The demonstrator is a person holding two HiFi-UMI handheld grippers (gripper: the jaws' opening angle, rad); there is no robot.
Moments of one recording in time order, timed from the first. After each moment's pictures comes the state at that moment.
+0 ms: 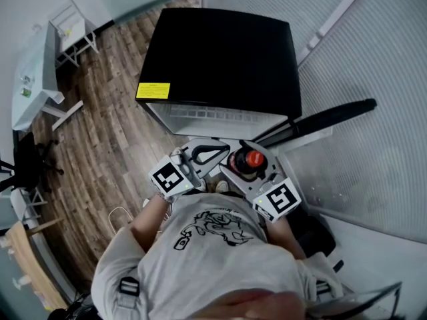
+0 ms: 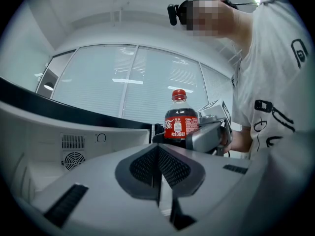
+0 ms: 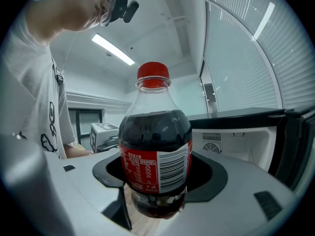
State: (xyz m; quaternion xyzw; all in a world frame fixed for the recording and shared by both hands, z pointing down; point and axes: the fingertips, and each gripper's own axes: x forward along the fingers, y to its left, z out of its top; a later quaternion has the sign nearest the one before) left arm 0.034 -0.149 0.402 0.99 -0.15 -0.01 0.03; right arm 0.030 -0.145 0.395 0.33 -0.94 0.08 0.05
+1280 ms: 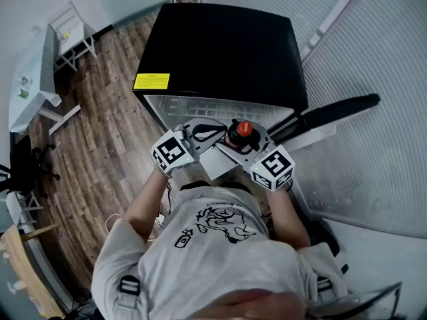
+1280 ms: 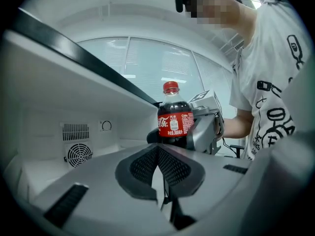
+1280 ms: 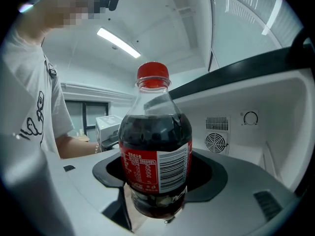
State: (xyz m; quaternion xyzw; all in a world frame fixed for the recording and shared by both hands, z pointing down) left arm 0.031 -0.201 0.476 0.99 -0.13 0.03 -0.03; right arm 0.017 -0.199 0.468 0.29 -0.95 0.06 0.08
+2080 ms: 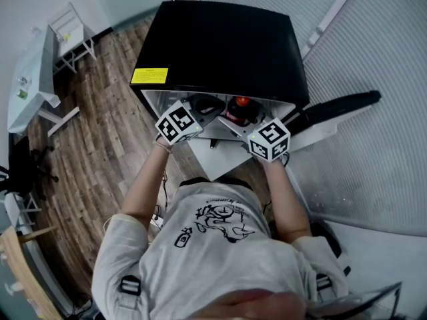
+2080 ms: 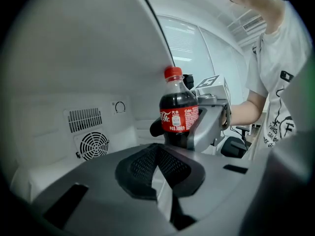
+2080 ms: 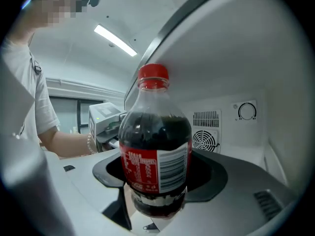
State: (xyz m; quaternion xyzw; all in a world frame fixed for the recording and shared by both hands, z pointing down) left arm 0.036 -0.281 0.517 0.97 -0.16 0.16 -0.04; right arm 0.027 -0.274 0.499 0.31 -0.95 0.05 0.08
